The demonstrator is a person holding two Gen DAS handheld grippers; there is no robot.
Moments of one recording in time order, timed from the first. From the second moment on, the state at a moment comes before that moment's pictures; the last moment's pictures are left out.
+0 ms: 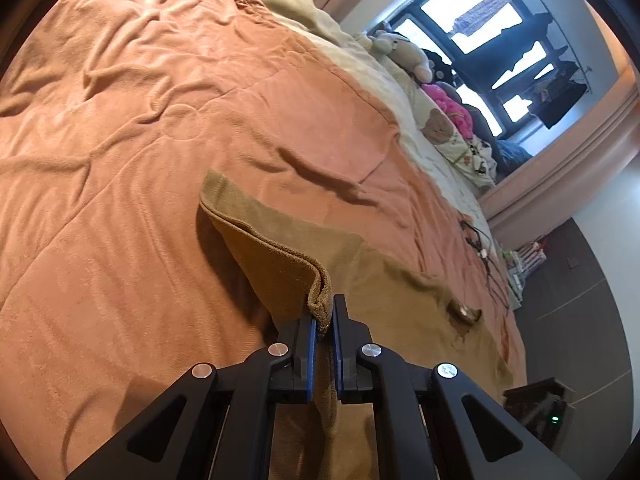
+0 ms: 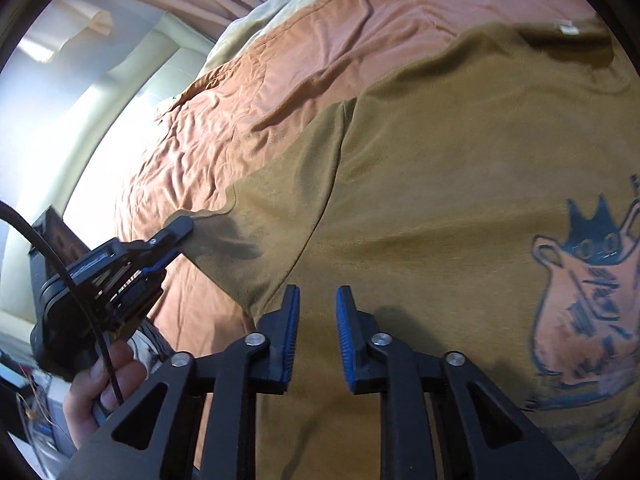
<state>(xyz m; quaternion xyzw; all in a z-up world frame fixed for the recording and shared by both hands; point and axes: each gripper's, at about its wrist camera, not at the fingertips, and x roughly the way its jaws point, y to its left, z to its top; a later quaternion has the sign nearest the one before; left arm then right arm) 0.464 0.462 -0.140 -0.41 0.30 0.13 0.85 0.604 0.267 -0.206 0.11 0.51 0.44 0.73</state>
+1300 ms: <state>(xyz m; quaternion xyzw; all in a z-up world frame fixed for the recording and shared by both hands) 0.511 0.401 -0.146 -0.42 0.37 -0.02 0.83 0.671 0.184 -0.239 0.20 0.56 0.43 0.69</state>
